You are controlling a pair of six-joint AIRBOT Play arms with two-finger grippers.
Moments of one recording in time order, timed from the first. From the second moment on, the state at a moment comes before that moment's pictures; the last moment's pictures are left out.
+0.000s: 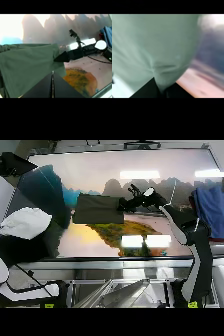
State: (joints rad) left arm 0.33 -1.45 1.98 0.68 -1.60 -1.30; right arm 0.28 -2.07 1.66 -0.53 1.02 1.35
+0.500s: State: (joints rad) left arm 0.33 -1.46 1.98 0.68 -1.61 -1.32; right arm -0.02 -1.79 1.81 -0.51 0.85 1.42
